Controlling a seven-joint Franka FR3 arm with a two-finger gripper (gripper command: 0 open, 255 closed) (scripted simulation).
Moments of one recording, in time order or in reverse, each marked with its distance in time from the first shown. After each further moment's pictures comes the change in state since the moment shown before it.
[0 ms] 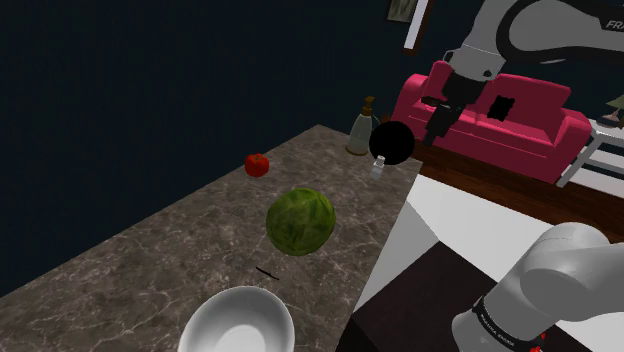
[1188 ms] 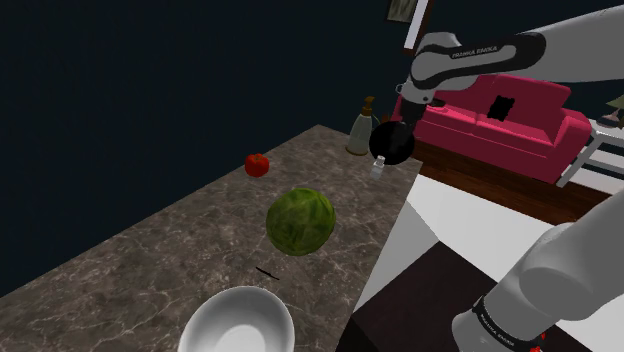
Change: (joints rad) arm -0.011 0.581 -0.209 0.213 0.004 0.244 -0.338
